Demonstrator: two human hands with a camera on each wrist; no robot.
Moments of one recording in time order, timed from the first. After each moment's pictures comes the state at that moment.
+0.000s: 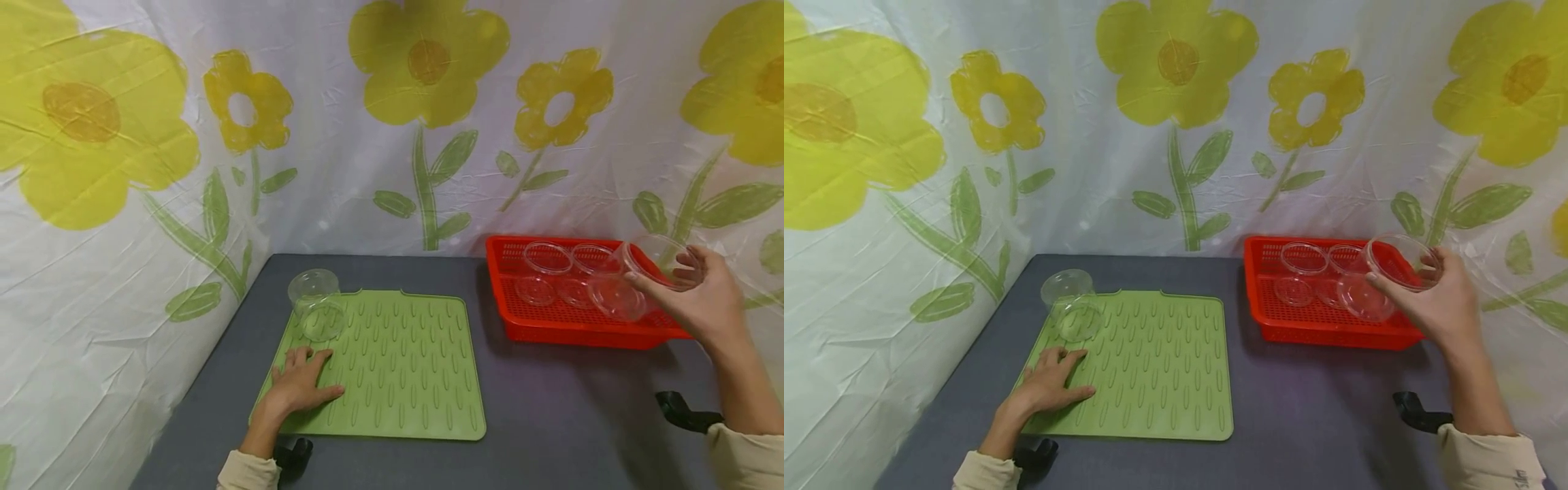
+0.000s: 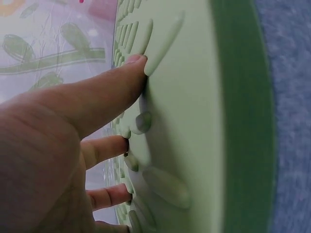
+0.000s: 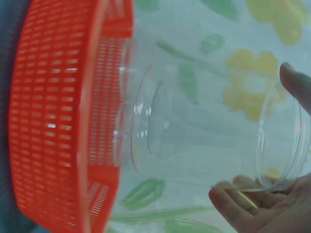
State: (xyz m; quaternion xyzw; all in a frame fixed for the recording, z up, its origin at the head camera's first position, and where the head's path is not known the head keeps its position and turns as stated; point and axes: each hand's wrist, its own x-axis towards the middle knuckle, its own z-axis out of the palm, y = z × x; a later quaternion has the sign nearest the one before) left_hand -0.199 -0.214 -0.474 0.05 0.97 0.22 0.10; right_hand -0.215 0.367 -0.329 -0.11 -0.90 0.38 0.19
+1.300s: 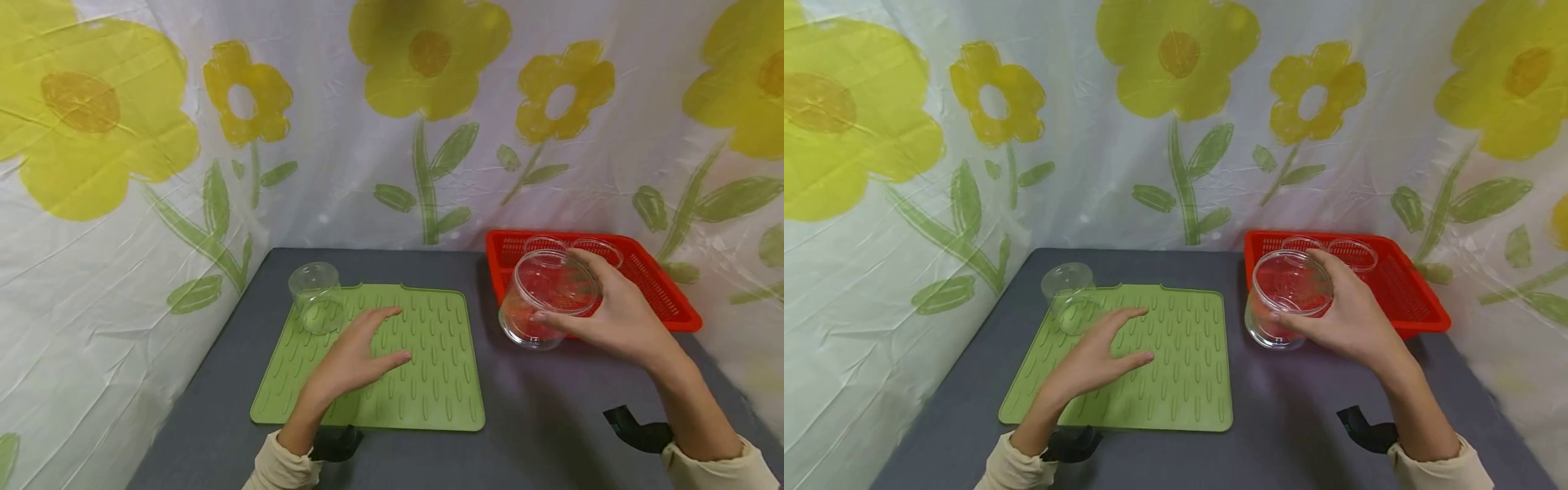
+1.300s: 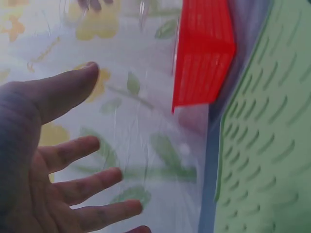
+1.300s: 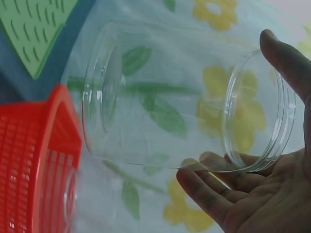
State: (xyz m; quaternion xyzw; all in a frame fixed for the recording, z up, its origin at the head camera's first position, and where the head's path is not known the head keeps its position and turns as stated) left_hand -0.185 -0.118 -0.398 0.19 0.89 0.41 0.00; right_hand -0.175 0.259 -0.303 0.12 -0.93 0.33 0.13
